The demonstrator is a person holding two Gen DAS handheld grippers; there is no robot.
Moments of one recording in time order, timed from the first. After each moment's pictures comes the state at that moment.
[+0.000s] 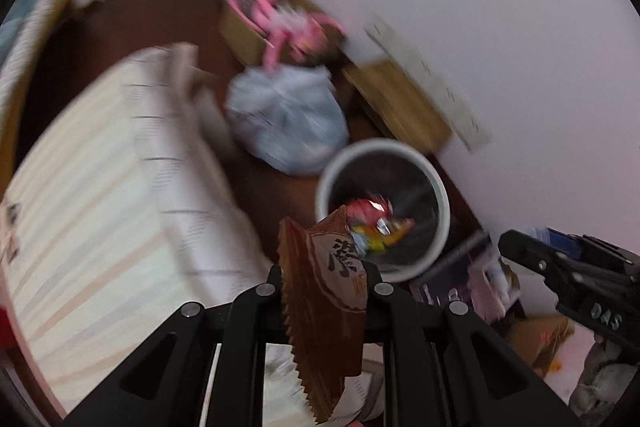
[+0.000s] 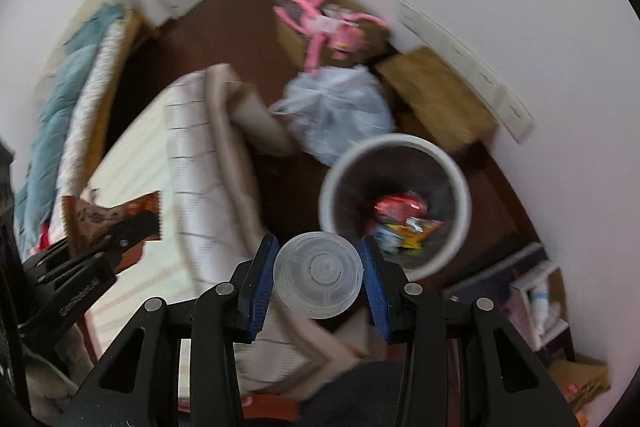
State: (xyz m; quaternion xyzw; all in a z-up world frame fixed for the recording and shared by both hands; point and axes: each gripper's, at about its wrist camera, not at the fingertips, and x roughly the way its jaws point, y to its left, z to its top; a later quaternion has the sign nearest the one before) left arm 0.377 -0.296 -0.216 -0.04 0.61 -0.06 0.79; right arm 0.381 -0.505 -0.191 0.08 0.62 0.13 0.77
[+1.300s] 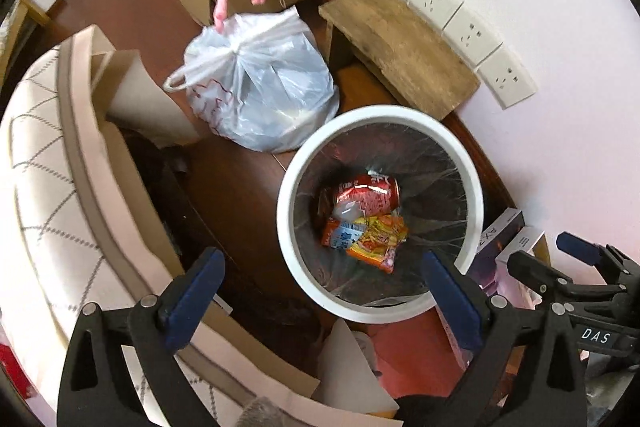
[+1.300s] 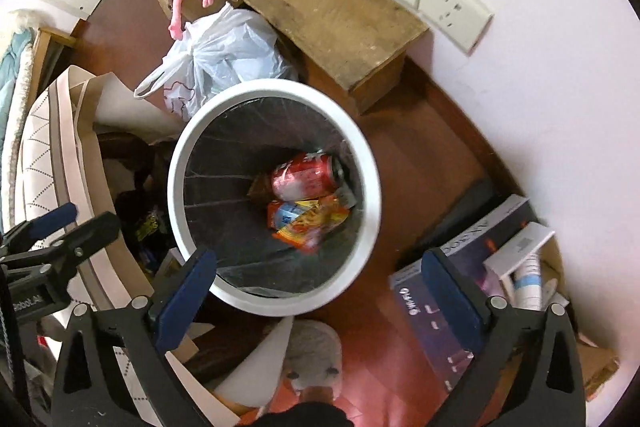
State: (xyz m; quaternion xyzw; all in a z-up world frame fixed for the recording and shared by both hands) left arm 0.454 -0.359 -0.326 0.01 0.67 -0.05 0.74; right arm 0.448 -0.594 -0.351 0.10 0.69 0.03 0.72
